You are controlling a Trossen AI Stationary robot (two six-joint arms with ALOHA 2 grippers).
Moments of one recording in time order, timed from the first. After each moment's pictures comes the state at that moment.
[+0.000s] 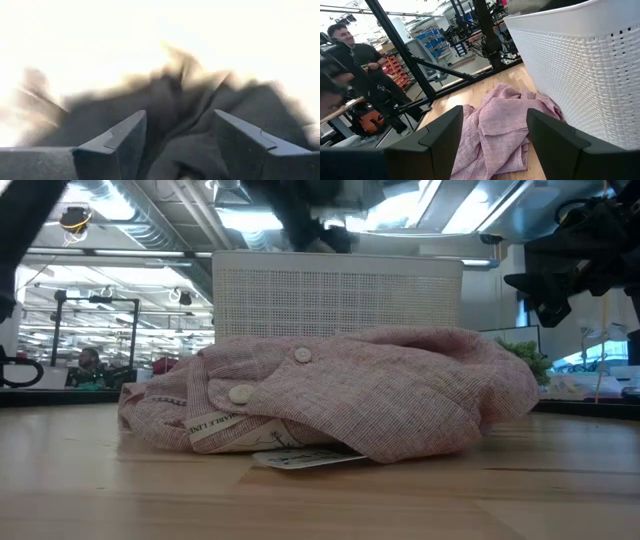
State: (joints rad) left arm 0.39 1.87 1.79 -0.71 -0.24 -0.12; right arm -0.02 0.05 0.02 -0.01 -0.09 0.44
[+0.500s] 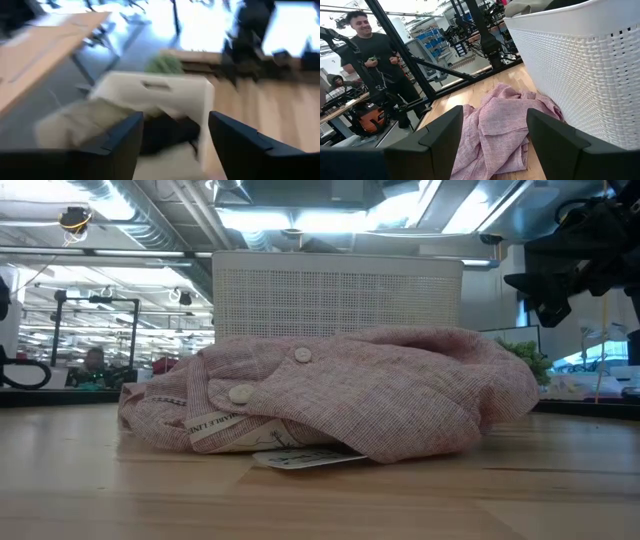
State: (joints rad) left arm 0.05 1.47 1.85 -0.83 -0.37 0.03; right arm -0.02 0.05 0.02 -0.01 -0.09 0.44
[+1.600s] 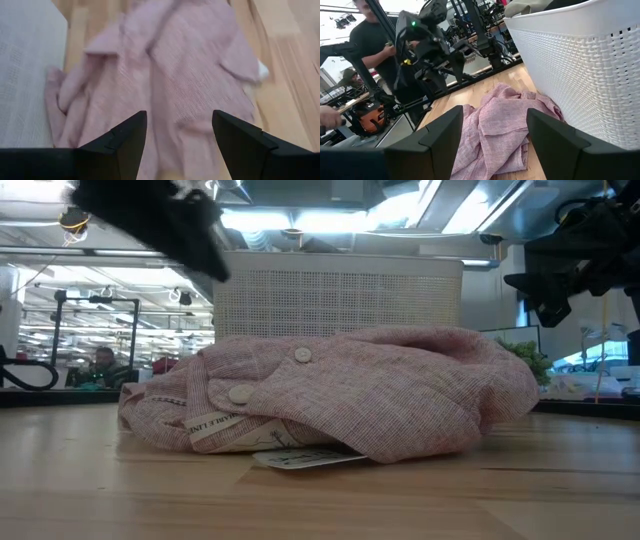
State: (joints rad) left arm -0.51 1.46 0.96 -0.39 -0.44 -0.20; right arm -0.02 0.05 0.02 -0.01 -0.09 0.44
